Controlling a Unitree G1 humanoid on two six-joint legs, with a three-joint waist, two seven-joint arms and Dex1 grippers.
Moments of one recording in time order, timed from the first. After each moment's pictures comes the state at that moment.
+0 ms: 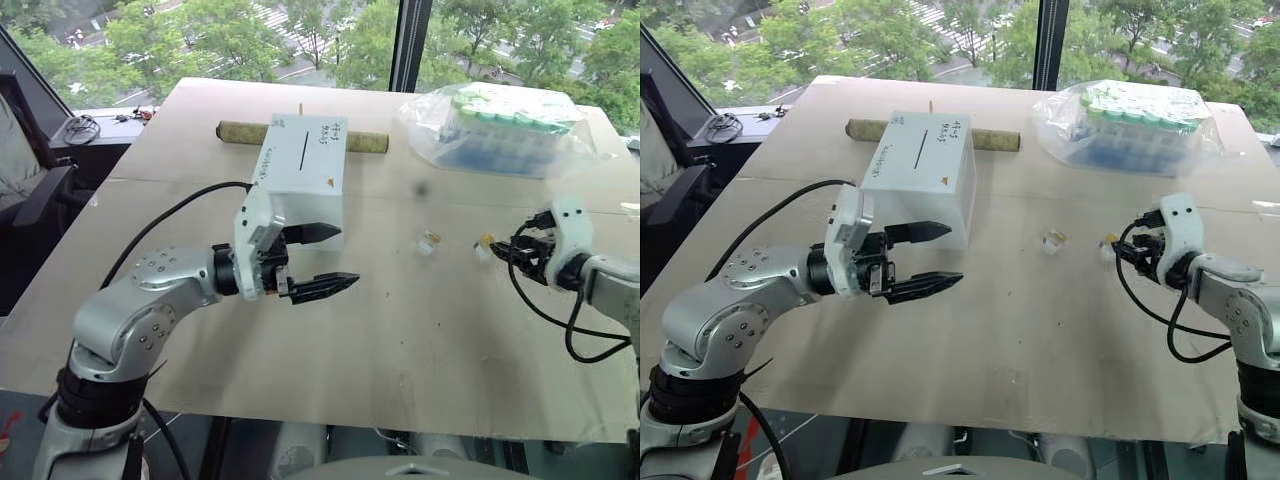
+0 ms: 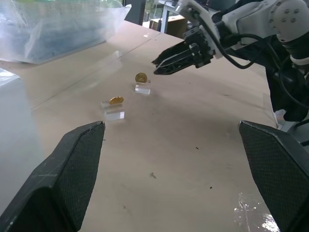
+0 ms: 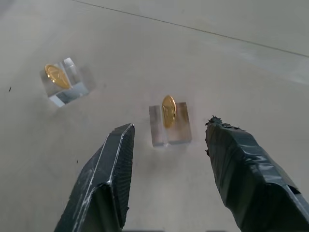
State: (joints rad) left arm -0.29 0.73 0.07 -0.53 -0.82 0.75 -0.86; right arm -0.30 -0.69 -0.23 -0.32 0.59 1.15 0.31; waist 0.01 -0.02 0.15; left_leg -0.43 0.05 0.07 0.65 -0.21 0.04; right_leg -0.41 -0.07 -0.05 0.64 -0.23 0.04
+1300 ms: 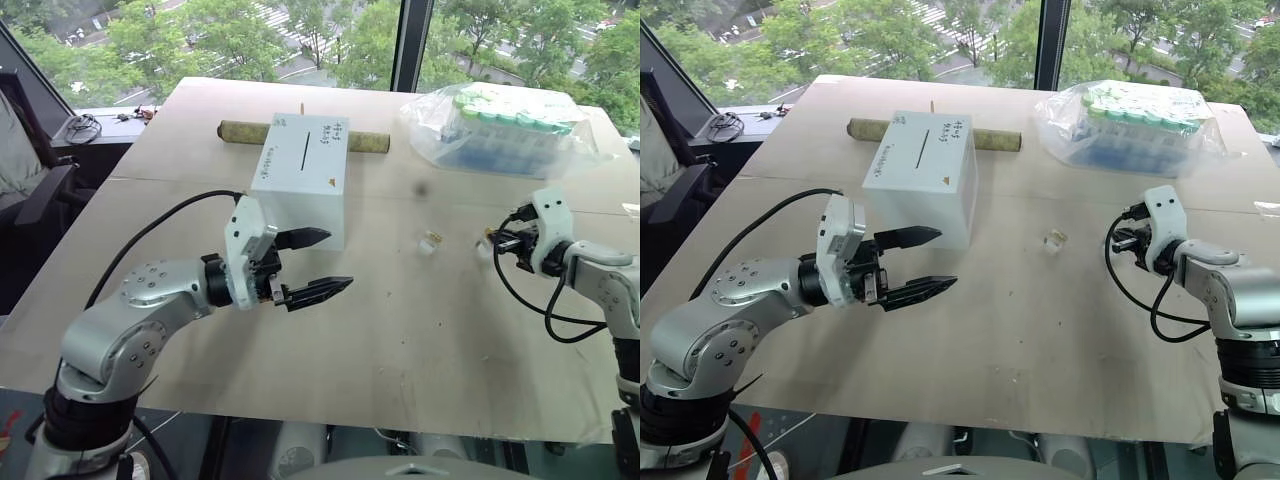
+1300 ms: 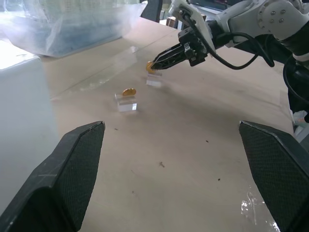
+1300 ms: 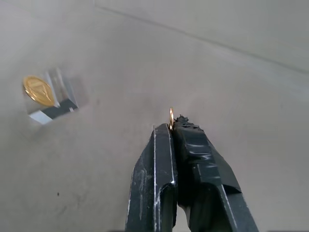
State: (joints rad) left arm -0.23 0.73 0.11 -0.58 -0.85 0.76 -0.79; right arm -0.38 -0.67 -0.17 -0.19 0.49 1.01 0.46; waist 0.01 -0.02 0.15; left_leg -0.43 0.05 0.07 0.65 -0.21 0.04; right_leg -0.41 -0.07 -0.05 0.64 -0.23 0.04
